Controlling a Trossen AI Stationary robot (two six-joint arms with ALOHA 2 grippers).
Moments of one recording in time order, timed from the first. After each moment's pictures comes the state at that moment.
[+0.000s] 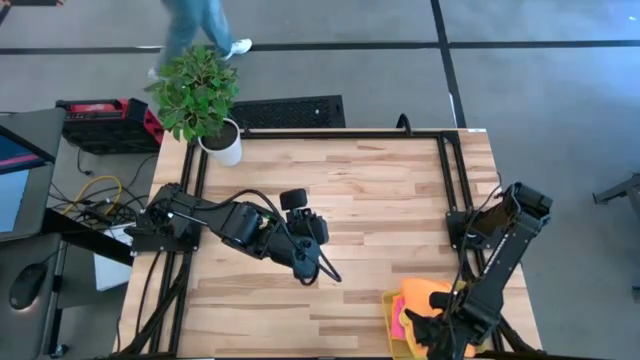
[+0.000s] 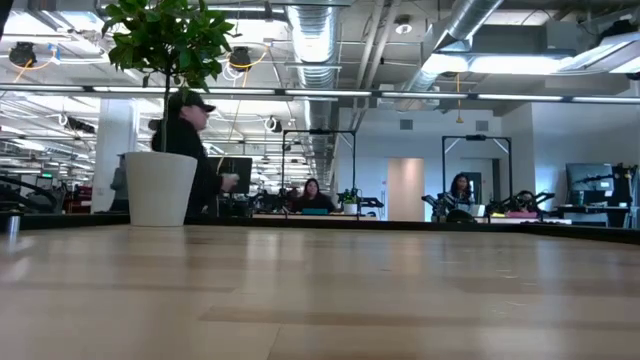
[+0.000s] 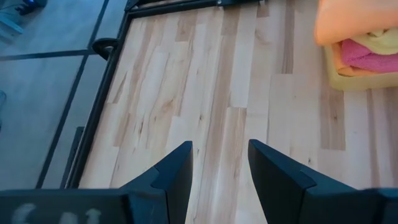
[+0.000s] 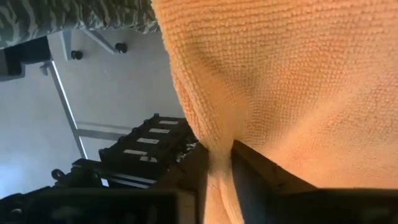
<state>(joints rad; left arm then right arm) -0.39 1.92 2.24 -1.32 -0.60 -0.30 1.00 1.69 1.37 -0.95 -0.26 1.06</state>
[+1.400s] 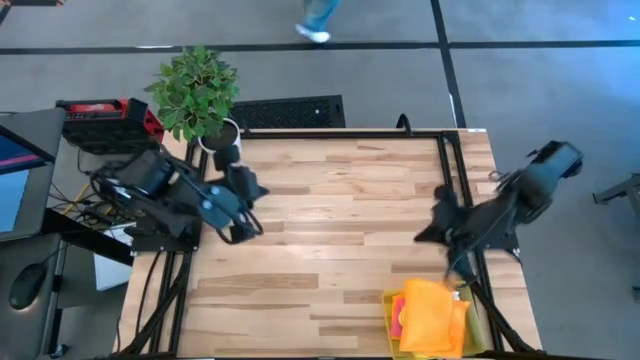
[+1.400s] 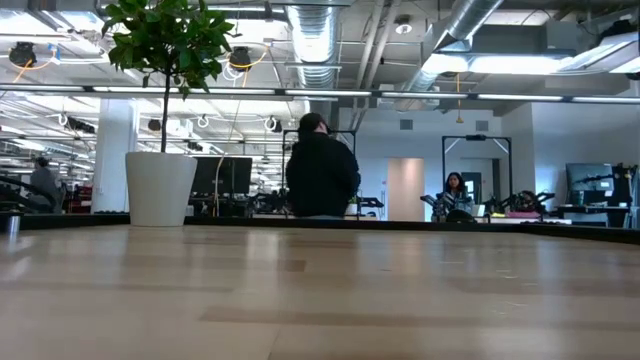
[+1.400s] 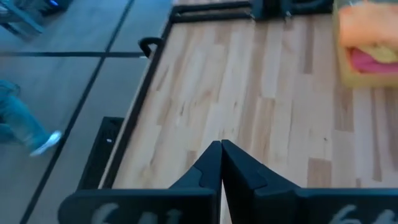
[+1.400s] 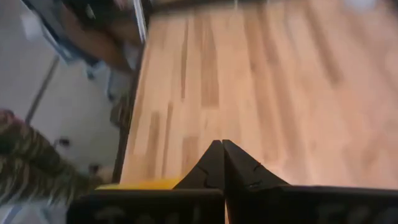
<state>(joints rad) -0.38 1.59 2.23 -1.57 -0.62 -0.33 0.66 1.06 1.37 -1.11 0.31 0.57</state>
